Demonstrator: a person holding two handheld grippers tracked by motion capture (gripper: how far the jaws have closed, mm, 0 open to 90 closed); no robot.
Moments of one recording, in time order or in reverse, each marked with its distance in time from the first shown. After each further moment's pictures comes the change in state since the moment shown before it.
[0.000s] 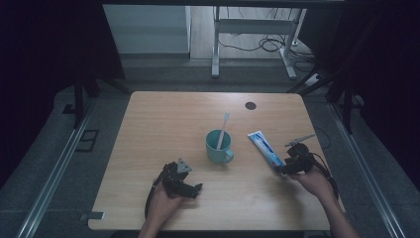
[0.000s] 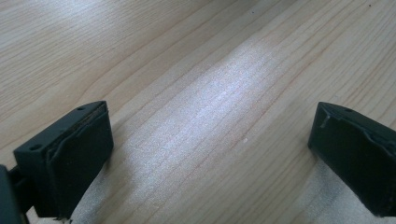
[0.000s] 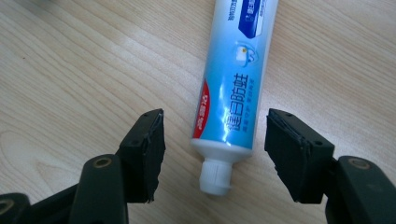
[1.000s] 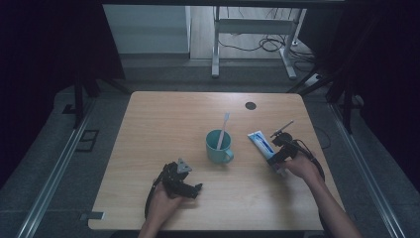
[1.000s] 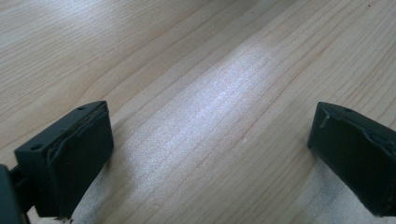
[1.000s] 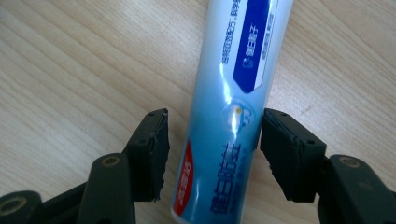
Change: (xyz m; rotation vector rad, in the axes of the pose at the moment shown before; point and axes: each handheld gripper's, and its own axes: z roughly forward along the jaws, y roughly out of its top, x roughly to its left) left arm 0.000 0.000 0.000 -0.001 0.000 0.001; right arm -0.003 0.051 0.035 0.195 -0.040 -0.030
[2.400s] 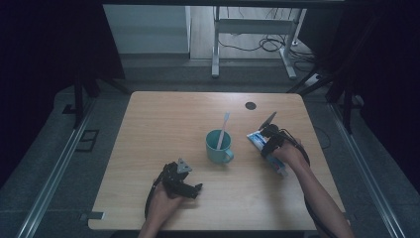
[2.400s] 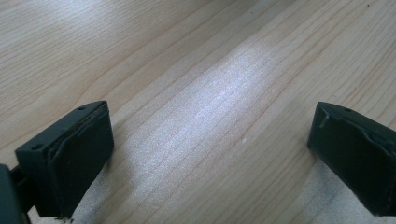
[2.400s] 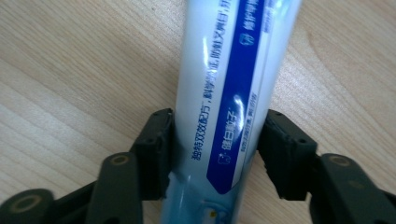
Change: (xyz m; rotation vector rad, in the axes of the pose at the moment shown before) left arm 0.000 0.000 0.000 0.000 -0.001 0.006; right arm -0.004 0.049 0.026 0.145 -0.053 -0.016
